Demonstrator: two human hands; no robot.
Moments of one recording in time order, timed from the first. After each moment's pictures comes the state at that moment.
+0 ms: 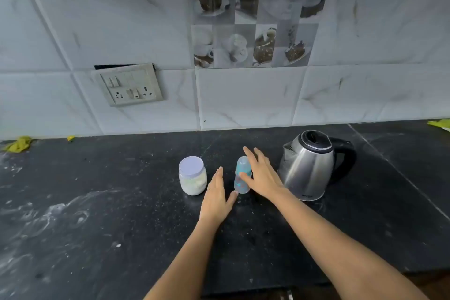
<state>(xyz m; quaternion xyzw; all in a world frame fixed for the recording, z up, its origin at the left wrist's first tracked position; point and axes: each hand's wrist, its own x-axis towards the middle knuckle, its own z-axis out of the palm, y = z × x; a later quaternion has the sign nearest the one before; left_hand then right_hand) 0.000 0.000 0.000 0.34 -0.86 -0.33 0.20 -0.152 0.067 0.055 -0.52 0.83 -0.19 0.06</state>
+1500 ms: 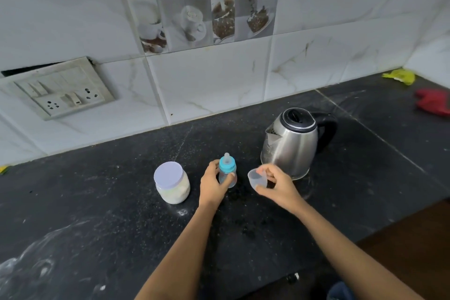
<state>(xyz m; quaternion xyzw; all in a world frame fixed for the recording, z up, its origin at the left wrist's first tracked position) -0.057 -0.042 -0.021 0.29 -0.78 -0.51 0.21 -0.164 0.142 0.011 -0.35 0.79 -0.47 0.19</state>
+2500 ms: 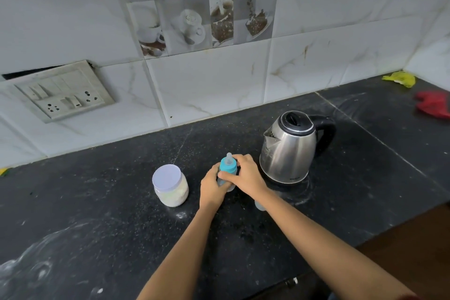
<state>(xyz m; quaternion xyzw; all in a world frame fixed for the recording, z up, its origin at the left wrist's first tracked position) -0.062 -0.035 -0.011 0.29 -0.78 -0.51 0.22 -0.150 0.053 0.027 -0.32 0.85 -0.39 0.17</state>
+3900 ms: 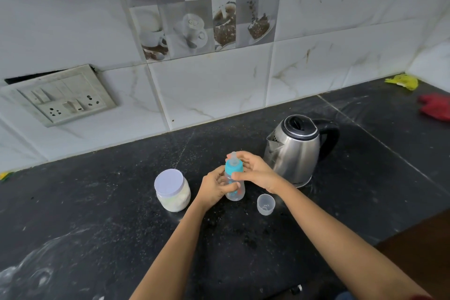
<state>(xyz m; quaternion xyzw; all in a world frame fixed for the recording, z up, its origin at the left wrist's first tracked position) -0.062 -0.060 0.006 0.20 -0.75 -0.63 0.09 -0.185 0.068 0.045 -0.36 0.66 -0.54 0.37</state>
